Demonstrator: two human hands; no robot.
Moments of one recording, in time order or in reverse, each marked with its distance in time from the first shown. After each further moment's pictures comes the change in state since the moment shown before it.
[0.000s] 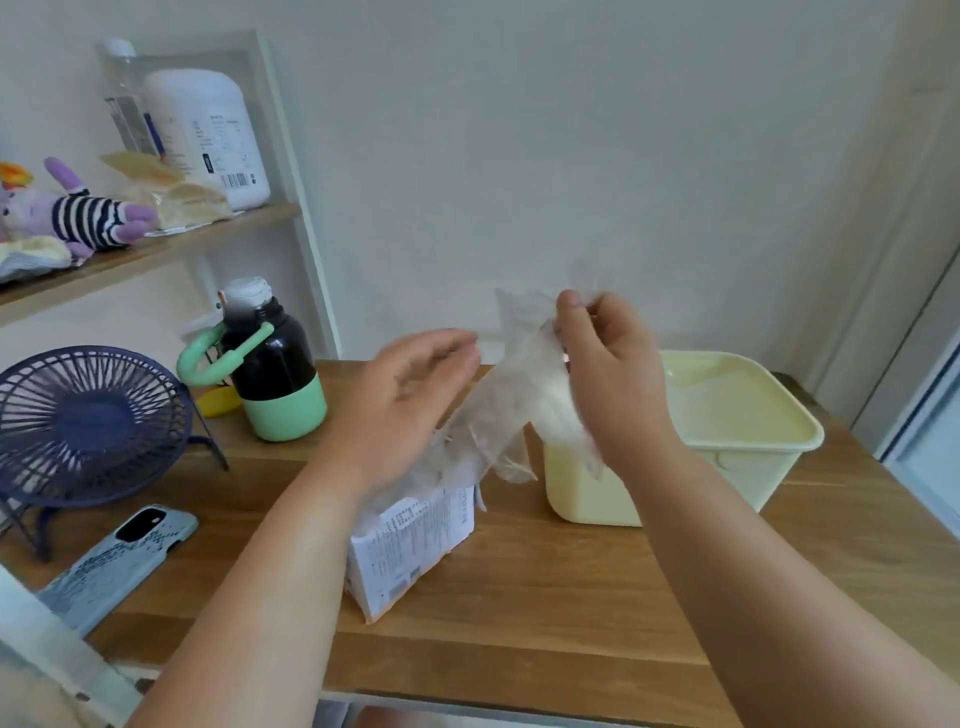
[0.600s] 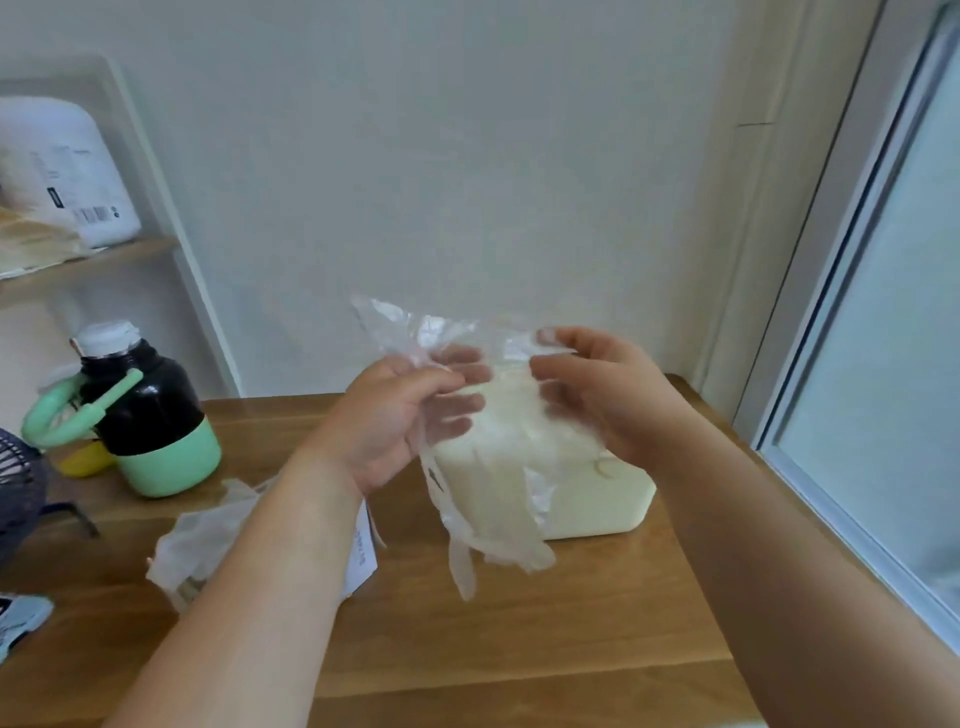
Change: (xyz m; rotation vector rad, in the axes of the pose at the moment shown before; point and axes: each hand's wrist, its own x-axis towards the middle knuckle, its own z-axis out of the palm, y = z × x) left_hand 0.047 0.024 0.080 -0.615 -0.317 -0.367; right_hand 0.032 0.012 -0.102 0.191 -0.225 0.467
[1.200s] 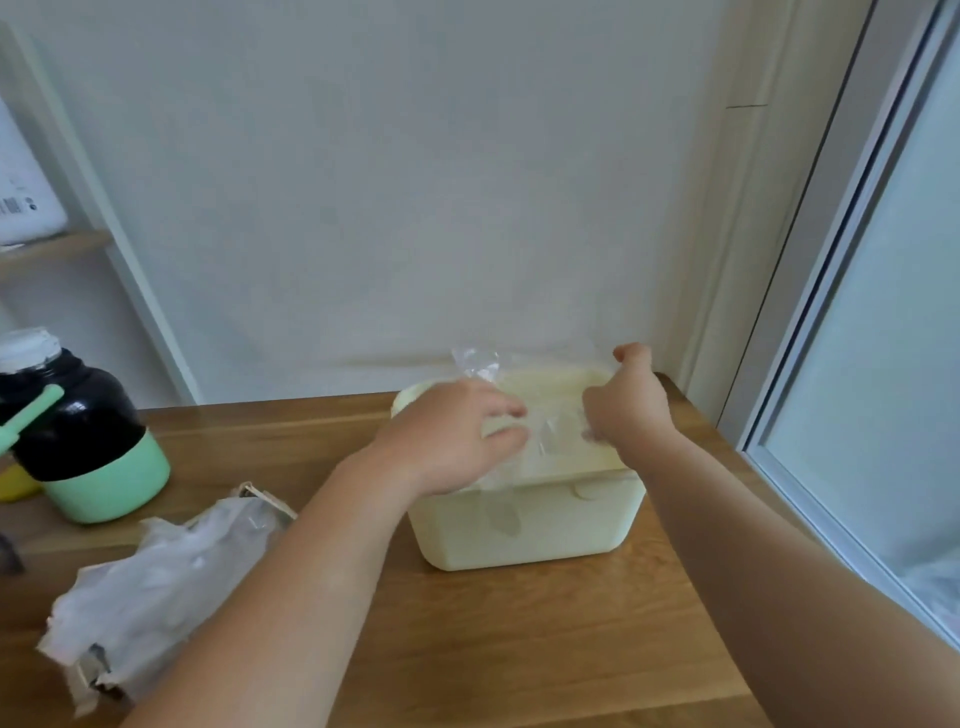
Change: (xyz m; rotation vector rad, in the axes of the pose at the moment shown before) left_hand 0.055 -0.027 0.034 1.358 -0.142 0.221; right_hand 0.058 0.035 -0.054 -0.566 0.457 0.145
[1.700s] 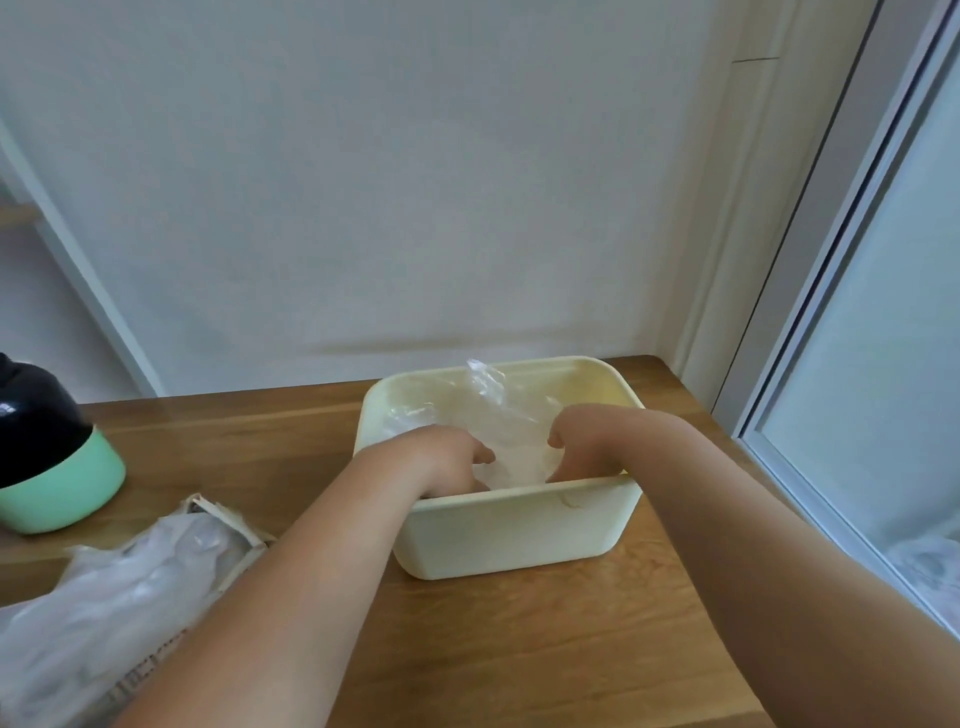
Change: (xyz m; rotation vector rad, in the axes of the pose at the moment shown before) left_hand 0.044 -0.017 0.038 0.165 -0.556 -0.272; right_hand 0.016 0.008 0.005 -1.066 -0.653 -0.197
